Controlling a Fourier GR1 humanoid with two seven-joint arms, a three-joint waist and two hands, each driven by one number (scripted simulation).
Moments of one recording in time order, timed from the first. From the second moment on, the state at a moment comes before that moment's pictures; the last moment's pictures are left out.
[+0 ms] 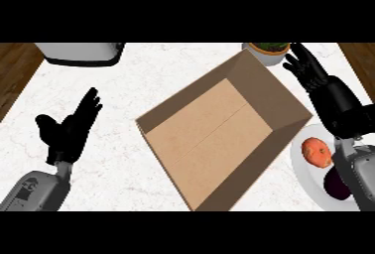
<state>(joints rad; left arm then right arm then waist) -0.22 0.44 -0.27 -1.34 0.40 0.25 0.03 -0.38 -0.45 0.16 -1.58 -0.23 -0.02 0.10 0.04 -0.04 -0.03</state>
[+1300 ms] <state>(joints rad) -0.28 0.43 -0.45 -1.48 0.24 0.19 0.01 -0.02 -0.72 0.29 -1.48 0.64 -0.34 1.04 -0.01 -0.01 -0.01</state>
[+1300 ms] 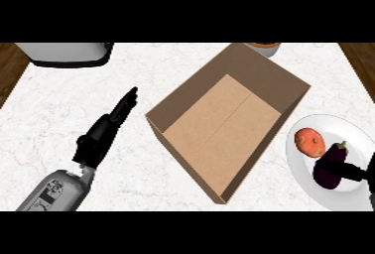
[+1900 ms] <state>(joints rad) -0.27 0.40 -0.45 -1.48 0.21 0.18 0.00 -0.15 -0.62 0.23 -1.68 0.57 -0.08 1.24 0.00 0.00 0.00</state>
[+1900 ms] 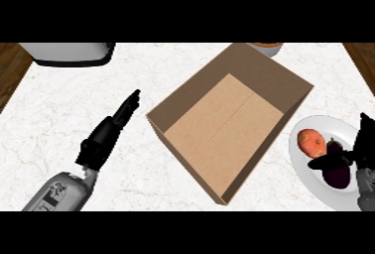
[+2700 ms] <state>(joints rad) -0.26 0.39 -0.41 -1.50 0.19 0.14 0.03 -0.15 -0.47 0.13 -1.50 0.67 -0.01 1.20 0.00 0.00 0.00</state>
